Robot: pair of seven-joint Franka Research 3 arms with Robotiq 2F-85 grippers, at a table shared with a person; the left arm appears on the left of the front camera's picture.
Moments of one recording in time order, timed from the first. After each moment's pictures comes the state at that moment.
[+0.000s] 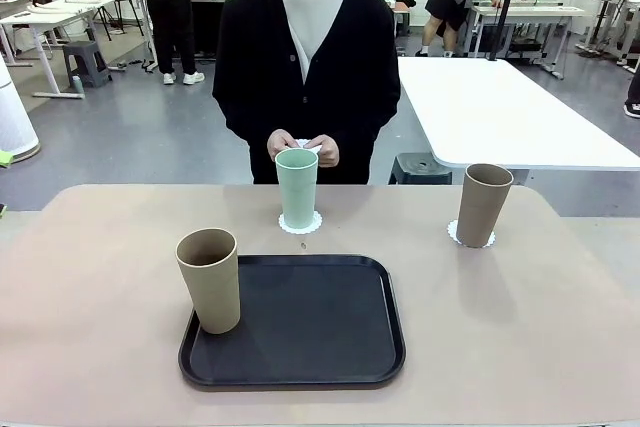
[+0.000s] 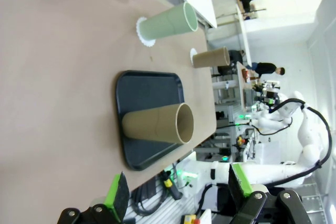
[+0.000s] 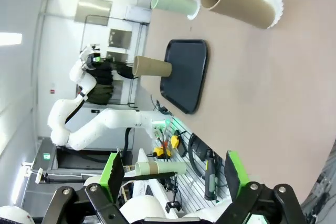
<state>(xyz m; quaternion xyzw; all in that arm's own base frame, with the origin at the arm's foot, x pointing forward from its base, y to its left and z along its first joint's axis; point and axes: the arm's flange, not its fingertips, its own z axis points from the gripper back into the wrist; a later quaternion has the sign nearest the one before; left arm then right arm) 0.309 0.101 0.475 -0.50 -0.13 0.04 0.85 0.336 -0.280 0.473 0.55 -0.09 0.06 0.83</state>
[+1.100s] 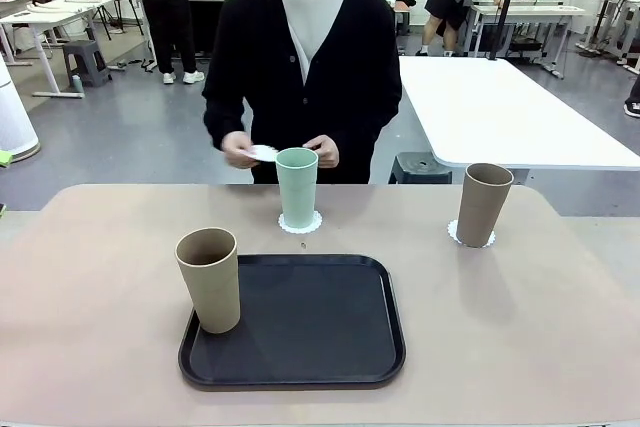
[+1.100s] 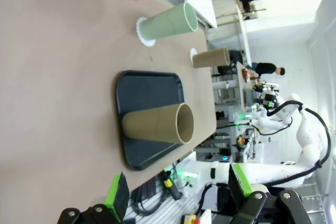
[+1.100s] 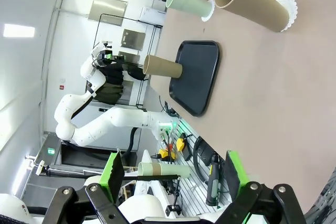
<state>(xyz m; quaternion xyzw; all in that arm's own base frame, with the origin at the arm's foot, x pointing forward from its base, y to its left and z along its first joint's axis) 0.309 0.101 0.475 -0.50 -0.13 0.04 0.85 0.325 -0.277 0.461 0.57 -0.11 0.07 0.81</state>
